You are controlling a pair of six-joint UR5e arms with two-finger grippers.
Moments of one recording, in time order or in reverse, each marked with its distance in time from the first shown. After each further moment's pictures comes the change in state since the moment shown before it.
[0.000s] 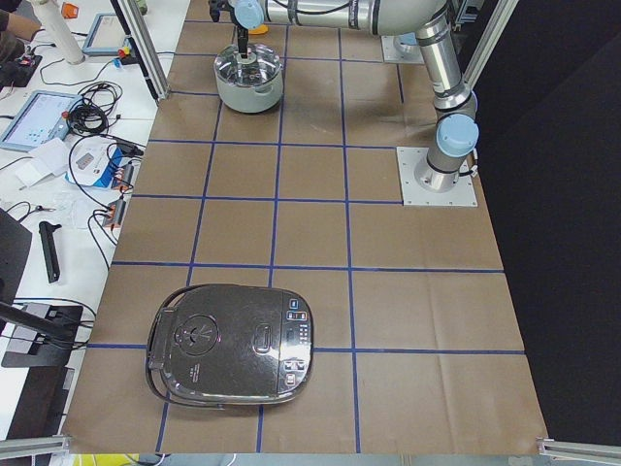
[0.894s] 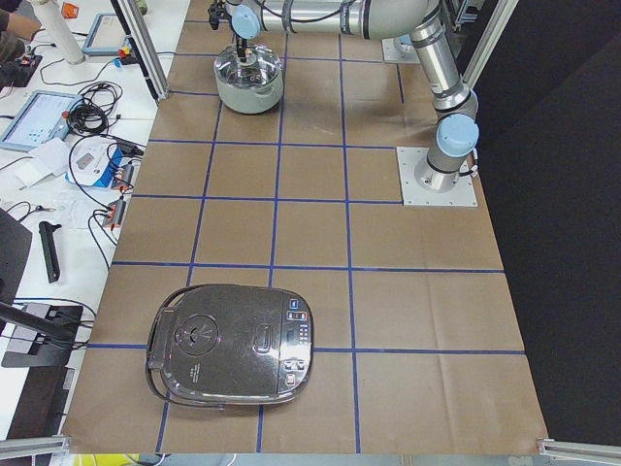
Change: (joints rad) left arm -0.010 -0.031 -0.004 0.030 -0.005 -0.004; right arm 0.001 -0.139 -0.008 0.157 0.005 0.009
